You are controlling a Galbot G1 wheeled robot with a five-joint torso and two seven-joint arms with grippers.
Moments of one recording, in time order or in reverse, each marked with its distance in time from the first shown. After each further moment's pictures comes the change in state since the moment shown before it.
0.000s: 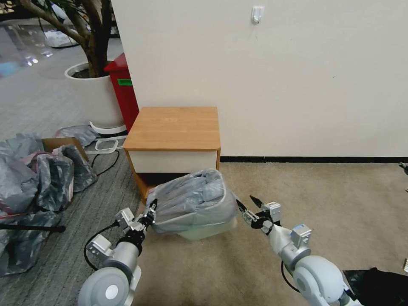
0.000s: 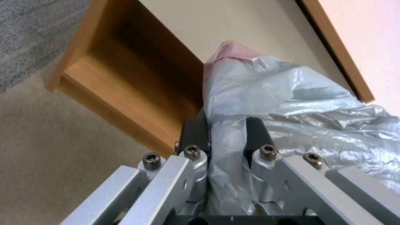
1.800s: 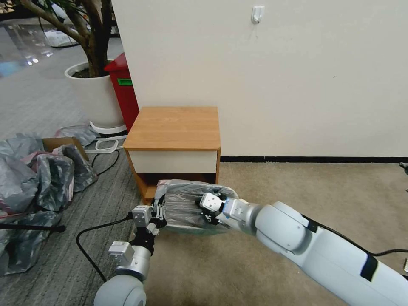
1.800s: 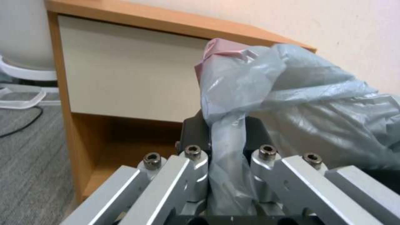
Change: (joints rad) left arm 0.038 0.004 0.155 -0.033 0.748 -0.177 0.113; right arm 0.816 -0.247 -0.775 0.036 -0.457 -0.557 -0.196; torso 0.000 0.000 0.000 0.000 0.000
